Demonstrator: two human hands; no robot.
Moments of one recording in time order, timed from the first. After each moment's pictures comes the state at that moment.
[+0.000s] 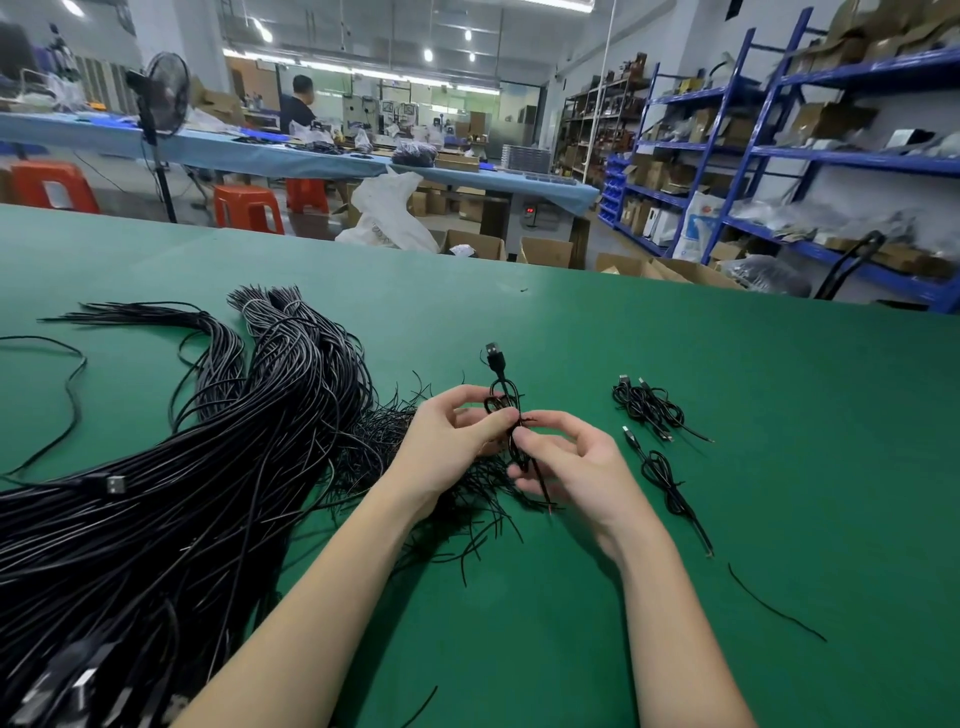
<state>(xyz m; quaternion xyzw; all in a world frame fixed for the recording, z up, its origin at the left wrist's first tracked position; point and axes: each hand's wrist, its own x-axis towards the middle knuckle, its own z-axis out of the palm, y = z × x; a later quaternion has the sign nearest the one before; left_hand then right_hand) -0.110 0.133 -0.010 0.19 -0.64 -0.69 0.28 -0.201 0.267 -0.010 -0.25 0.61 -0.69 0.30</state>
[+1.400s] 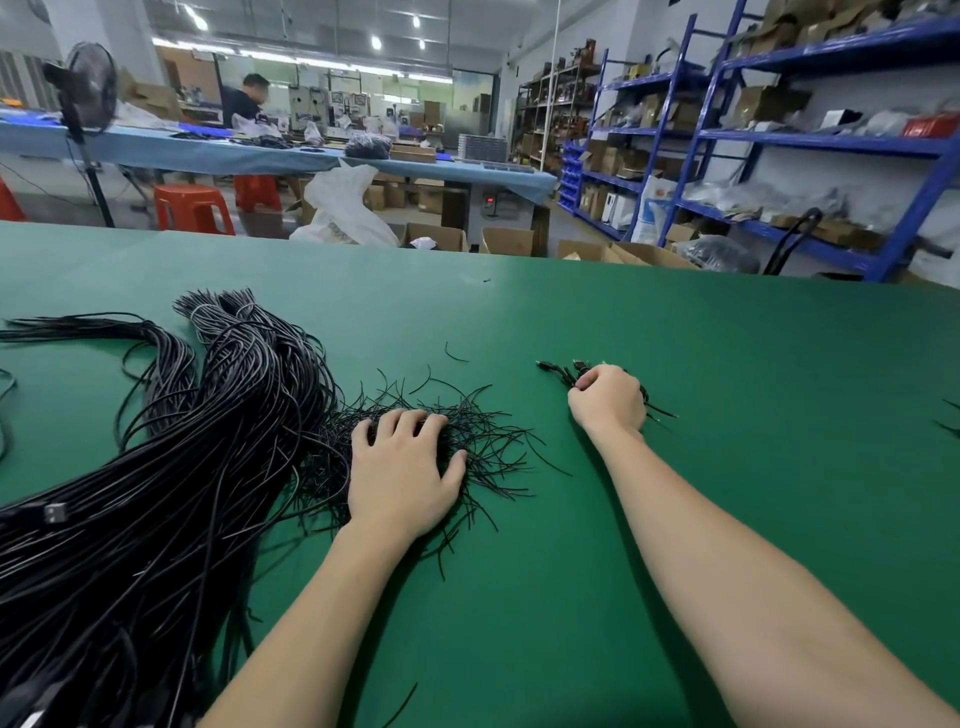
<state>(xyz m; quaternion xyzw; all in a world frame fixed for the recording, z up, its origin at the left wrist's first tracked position) -0.108 0.125 -0.059 0.30 -0.93 -0.02 0.21 -0.340 0.242 -0.027 -0.10 0.92 -0.36 -0.08</state>
